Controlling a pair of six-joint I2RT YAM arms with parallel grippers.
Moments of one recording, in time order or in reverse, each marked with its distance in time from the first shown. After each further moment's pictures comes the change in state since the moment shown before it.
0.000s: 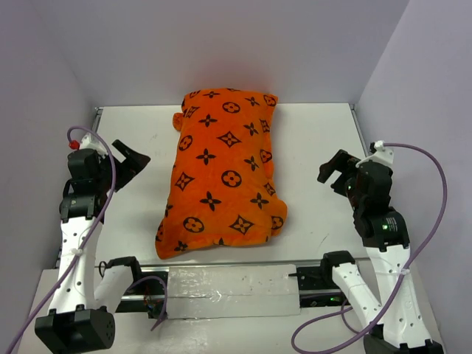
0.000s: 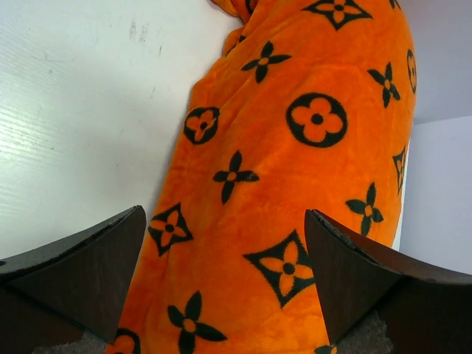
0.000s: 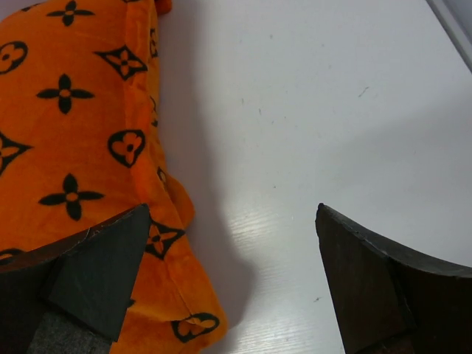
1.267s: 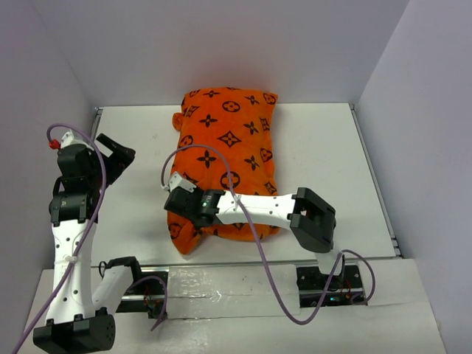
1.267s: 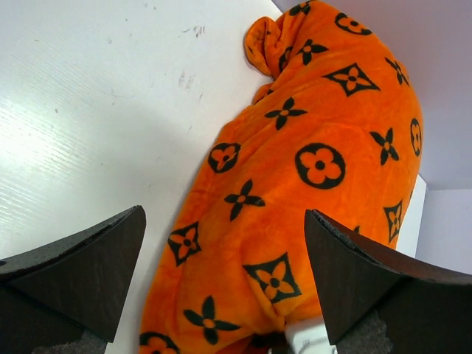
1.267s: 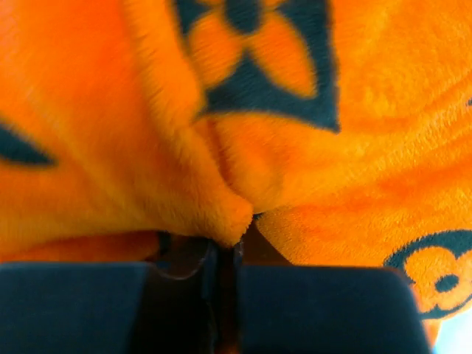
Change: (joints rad) left arm 0.001 -0.010 0.140 -0.130 -0.201 -0.043; right arm 1.159 1.317 0.597 0.070 0.504 -0.378
